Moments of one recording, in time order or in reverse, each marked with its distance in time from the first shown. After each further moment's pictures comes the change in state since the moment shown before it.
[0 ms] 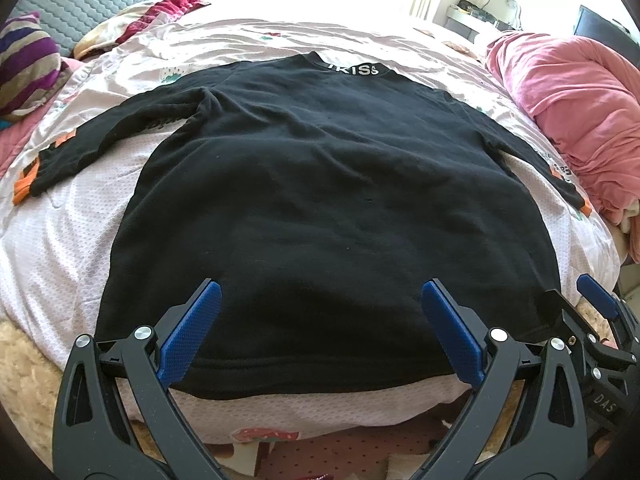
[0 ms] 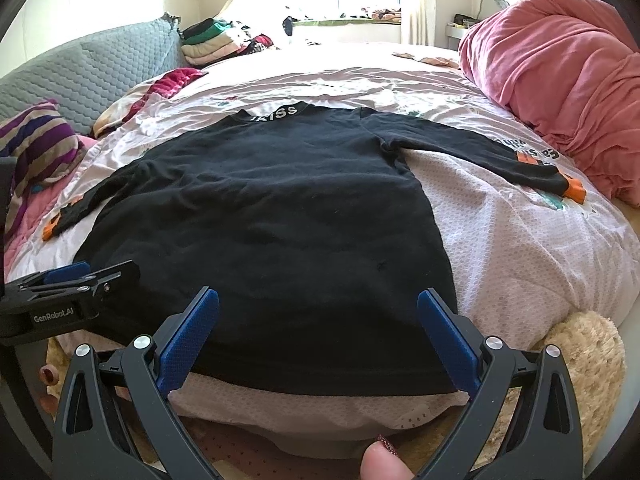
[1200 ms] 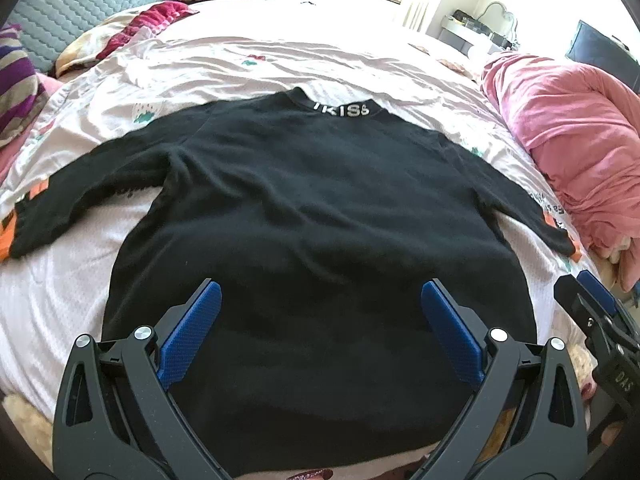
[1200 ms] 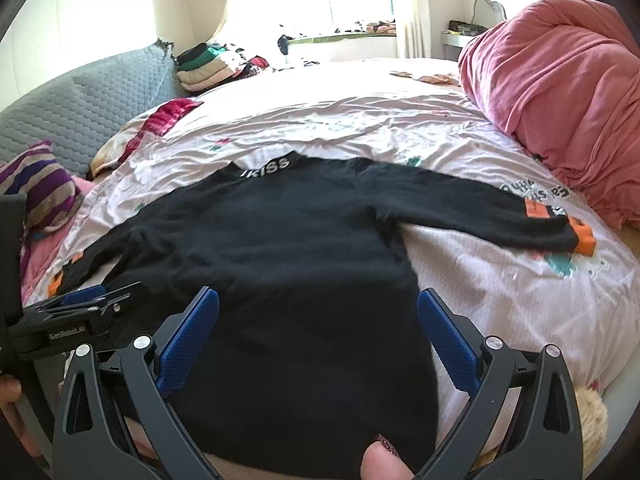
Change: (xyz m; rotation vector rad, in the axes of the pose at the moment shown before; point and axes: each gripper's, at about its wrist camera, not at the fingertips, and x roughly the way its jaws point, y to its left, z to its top) left arm 0.017 -0.008 0.081 -0.015 -0.021 -0.049; right arm 0.015 -0.026 0.091 0.058 -0.058 0.023
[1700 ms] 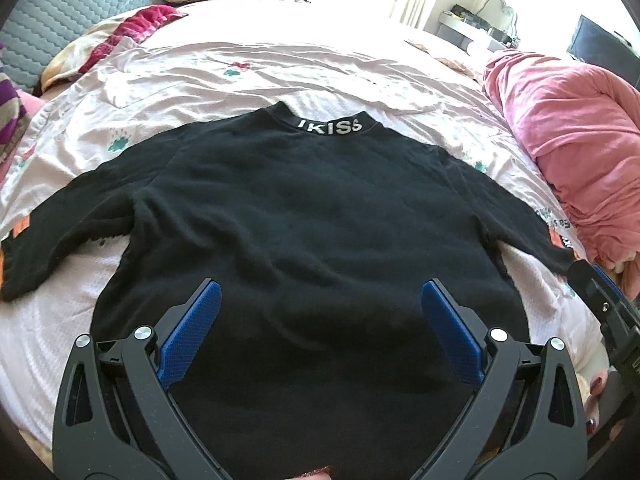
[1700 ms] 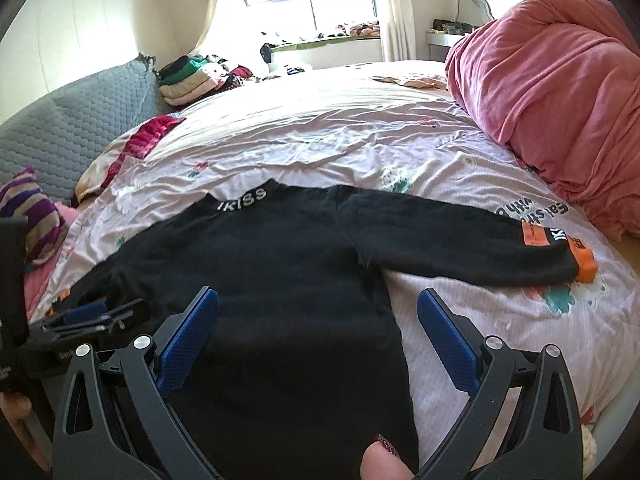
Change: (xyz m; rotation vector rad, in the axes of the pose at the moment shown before) left arm 0.030 -0.019 0.044 0.013 0.020 -0.002; right arm 0.025 -0.020 0.047 0.053 -0.020 -0.012
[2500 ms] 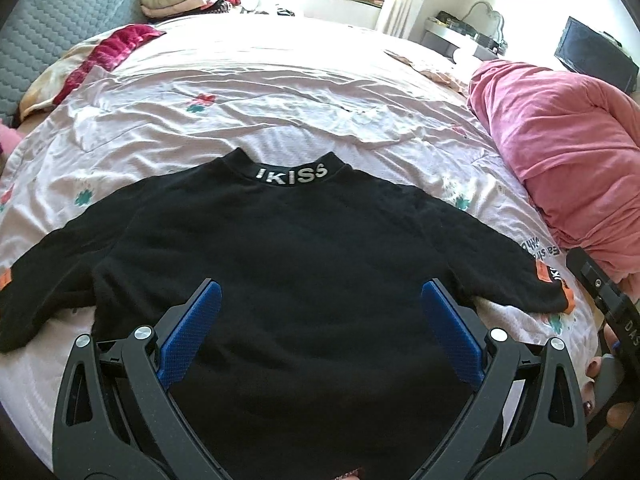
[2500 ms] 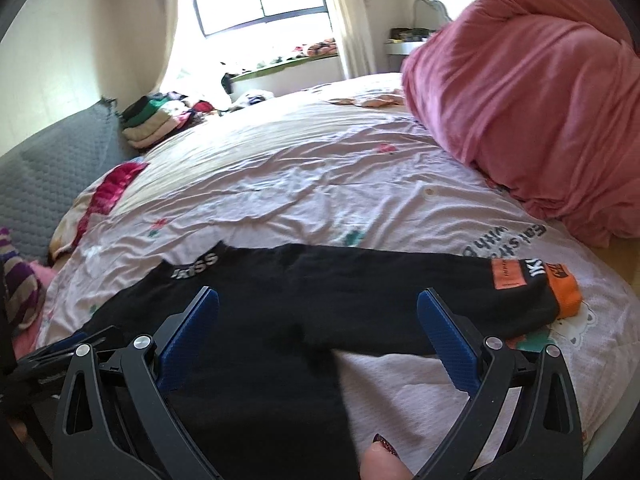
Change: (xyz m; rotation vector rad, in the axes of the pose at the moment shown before) left arm 0.020 -0.036 0.056 0.035 -0.032 -0.037; right arm 0.019 -0.067 0.049 0.134 -0.082 -0.116
